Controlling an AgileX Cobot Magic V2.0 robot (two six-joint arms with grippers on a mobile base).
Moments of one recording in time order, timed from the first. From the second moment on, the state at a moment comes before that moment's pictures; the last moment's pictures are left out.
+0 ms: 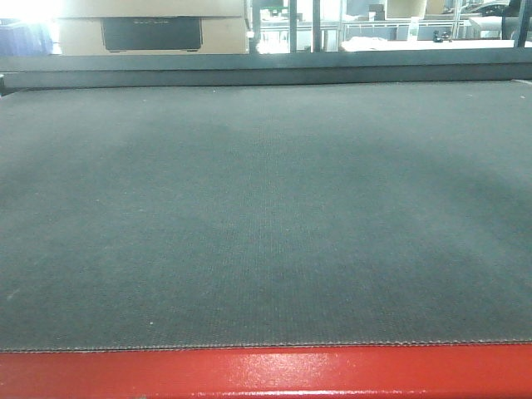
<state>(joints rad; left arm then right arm) -0.29 1.43 -1.70 0.04 0.67 -0.13 0.22 1.45 -1.69 0.16 0.99 0.13</state>
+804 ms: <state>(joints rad) -0.29 1.43 -1.70 0.04 0.67 -0.13 0.22 1.45 -1.69 0.16 0.99 0.13</state>
